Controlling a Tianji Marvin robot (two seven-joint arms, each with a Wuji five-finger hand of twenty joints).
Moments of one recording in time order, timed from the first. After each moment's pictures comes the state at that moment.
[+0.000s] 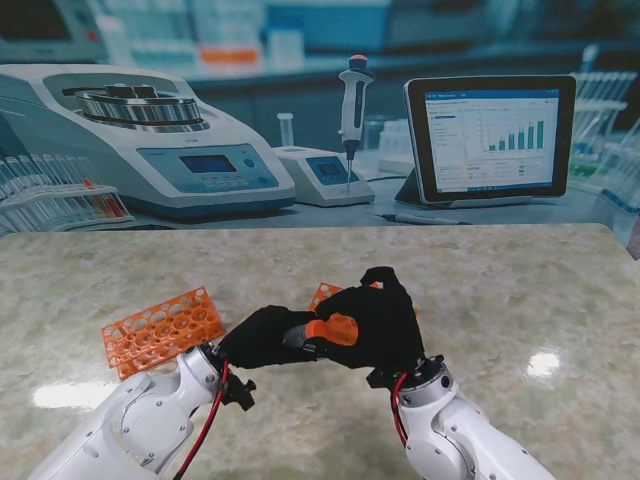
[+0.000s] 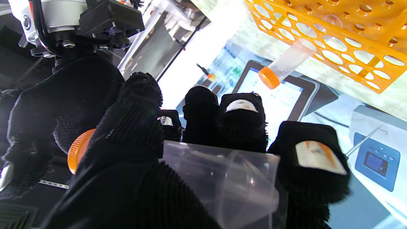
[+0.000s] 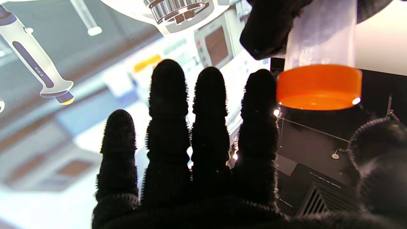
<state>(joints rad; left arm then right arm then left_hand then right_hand) 1.61 -1.10 -1.12 -1.66 0.46 -0.56 0.00 -1.64 -1.15 1.03 -1.69 -1.06 -0.27 -0.83 0.93 -0.34 0.15 -0.01 0.64 -0.15 1.29 1.49 1.07 -0.05 0.93 1.18 1.07 0.03 1.25 1.09 1.05 0.21 1.77 0.67 0.09 -0.38 0.62 -0.14 1.01 -0.26 0.67 0.80 1.24 -0.08 0.46 0.64 1.16 0.01 0.58 0.72 0.38 0.23 1.06 0.57</state>
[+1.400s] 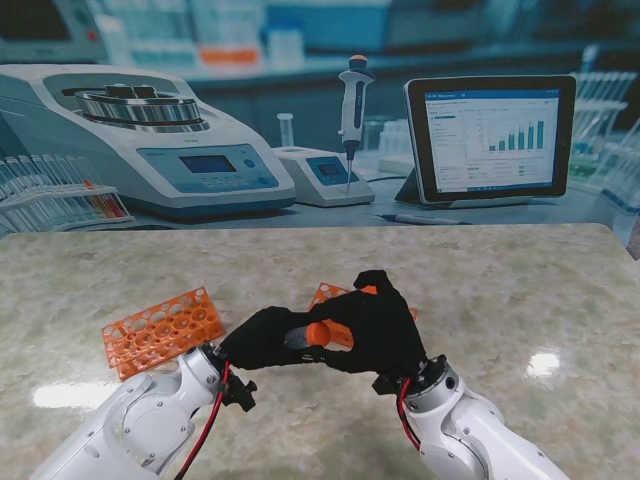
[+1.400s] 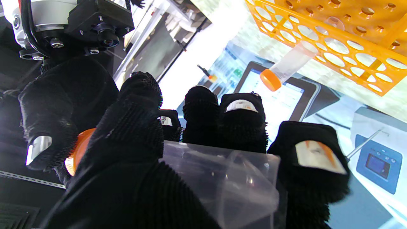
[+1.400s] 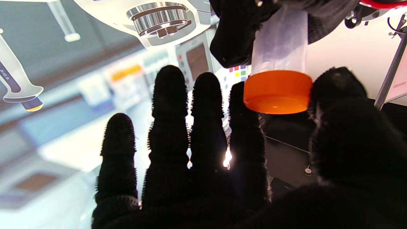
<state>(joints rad) 1.60 -1.10 -1.12 -1.66 0.46 -0.56 0.00 -1.67 -1.11 1.06 -1.75 -1.13 -0.34 -0.75 0.93 -0.34 0.15 -0.01 0.64 -0.15 1.29 1.49 1.07 -0.05 0.93 1.18 1.07 0.03 1.25 1.09 1.05 0.21 1.77 0.67 0.51 -0.56 0.50 -0.18 0.84 -0.13 0.72 0.57 1.16 -0.06 0.43 0.64 1.08 0.01 0.49 0.70 0.34 0.24 1.02 0.59</state>
